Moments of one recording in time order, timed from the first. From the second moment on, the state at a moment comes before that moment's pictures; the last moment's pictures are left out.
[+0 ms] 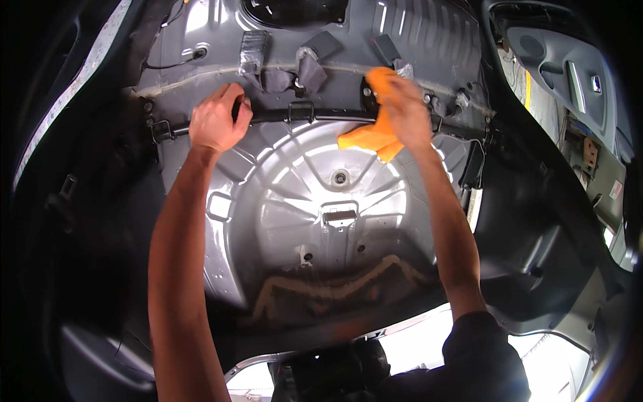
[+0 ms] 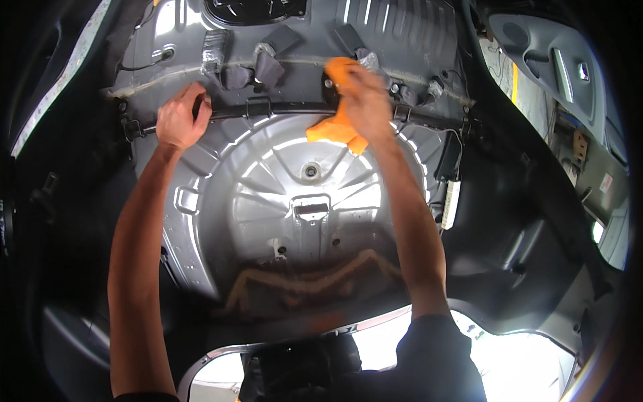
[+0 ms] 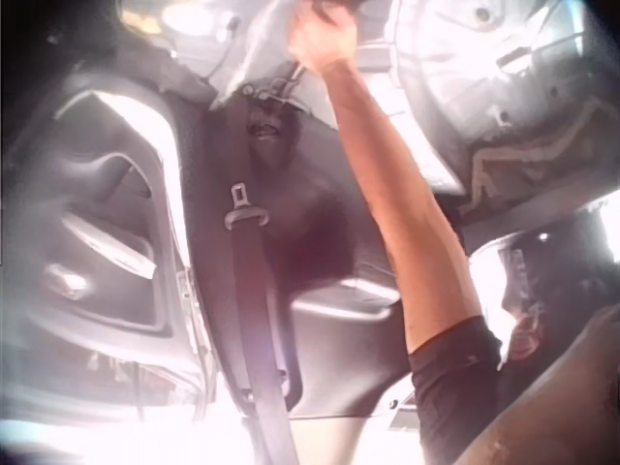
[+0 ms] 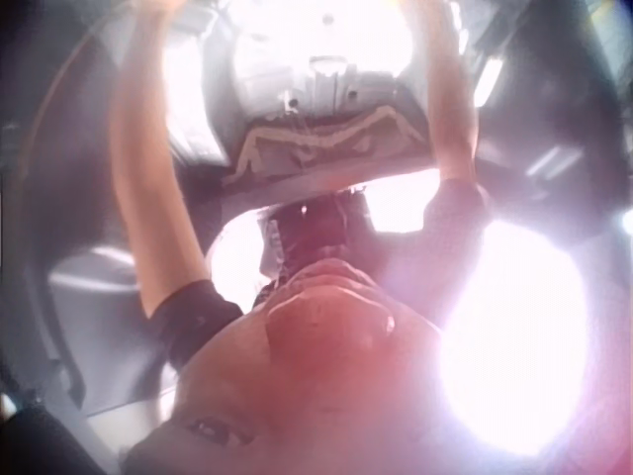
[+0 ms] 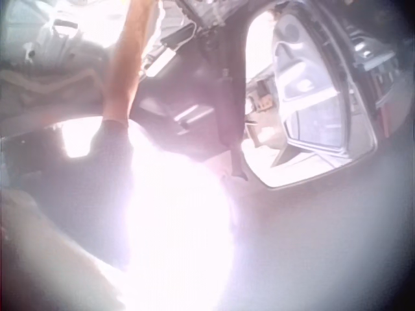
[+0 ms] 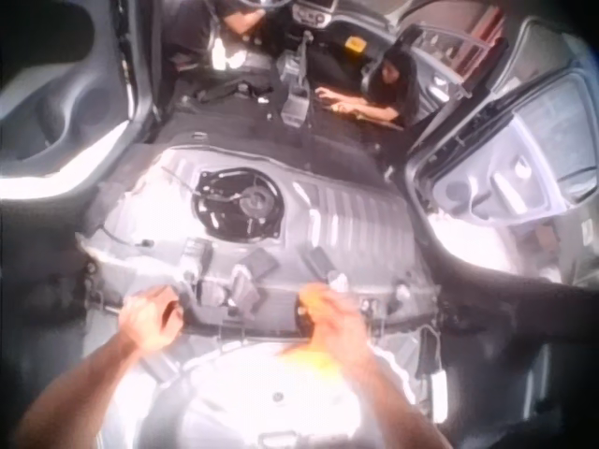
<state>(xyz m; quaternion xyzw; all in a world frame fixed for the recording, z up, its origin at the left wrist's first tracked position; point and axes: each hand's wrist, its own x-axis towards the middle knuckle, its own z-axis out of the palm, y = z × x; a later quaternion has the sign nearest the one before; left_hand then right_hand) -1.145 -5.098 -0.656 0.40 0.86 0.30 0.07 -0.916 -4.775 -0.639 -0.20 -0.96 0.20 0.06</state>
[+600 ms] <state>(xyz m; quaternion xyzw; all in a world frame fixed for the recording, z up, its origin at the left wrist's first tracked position) -1.140 -5.106 -0.660 0.40 0.87 0.29 0.09 -0.926 -4.775 -0.600 -0.16 -0.98 -0.07 -0.10</state>
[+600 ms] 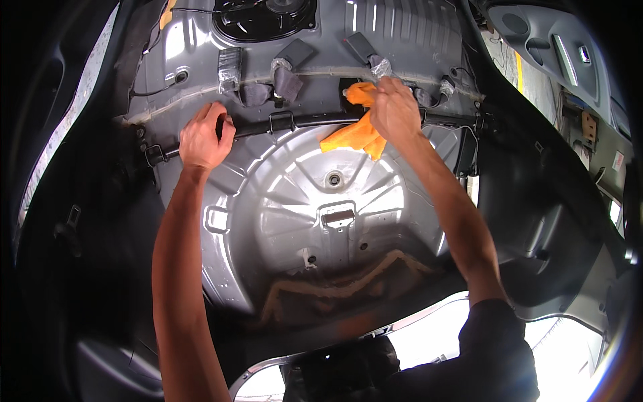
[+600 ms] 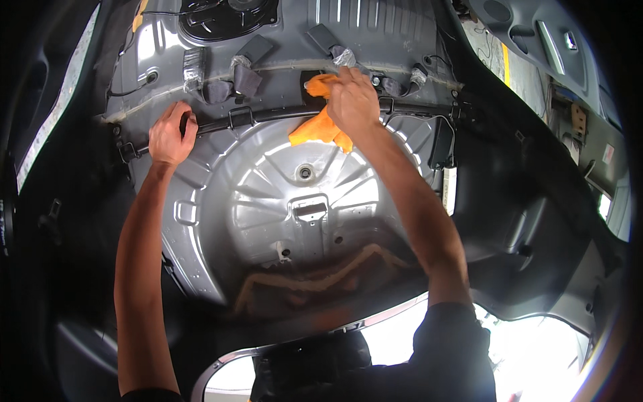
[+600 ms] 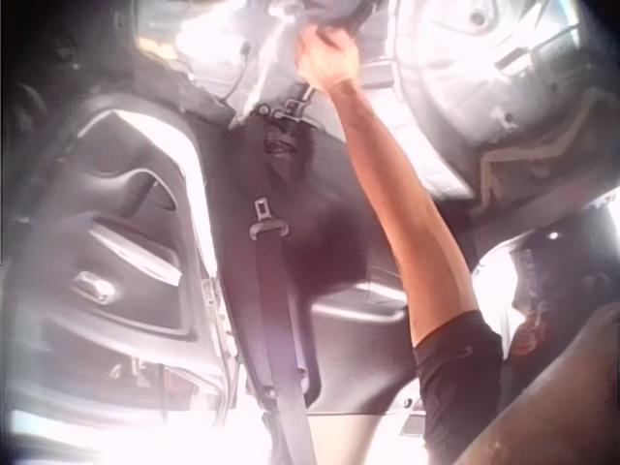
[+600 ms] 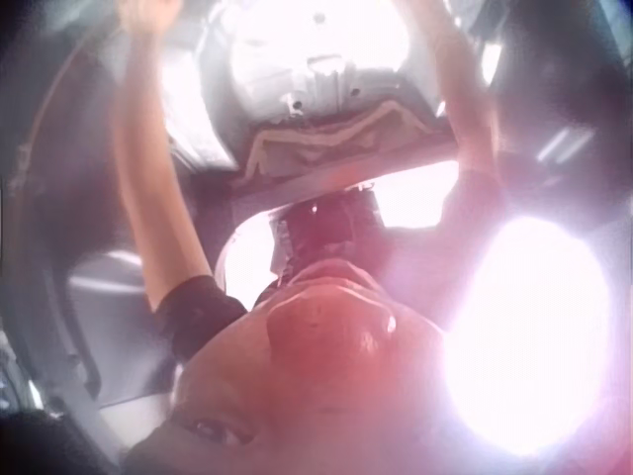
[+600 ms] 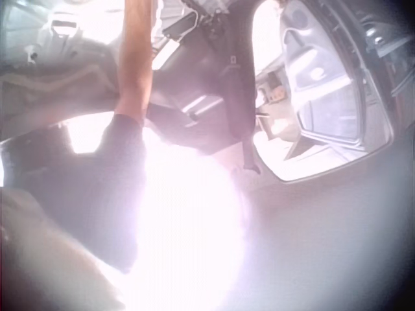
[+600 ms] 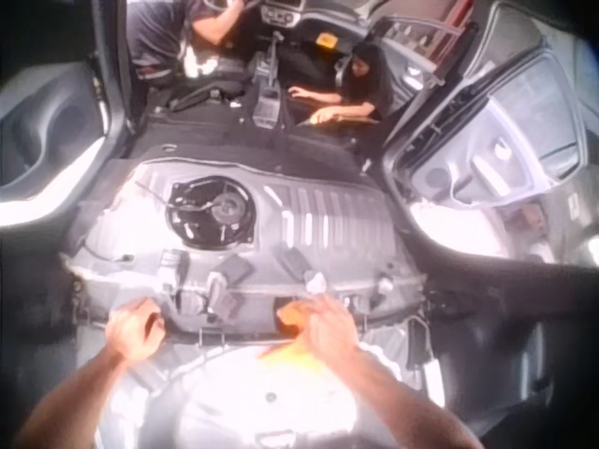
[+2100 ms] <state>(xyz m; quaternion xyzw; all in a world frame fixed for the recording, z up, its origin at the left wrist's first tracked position) -1.145 -5.108 -0.665 0.38 0.88 0.27 0.10 -0.949 -4.760 -0.614 -0.21 -0.96 0.16 -0.02</state>
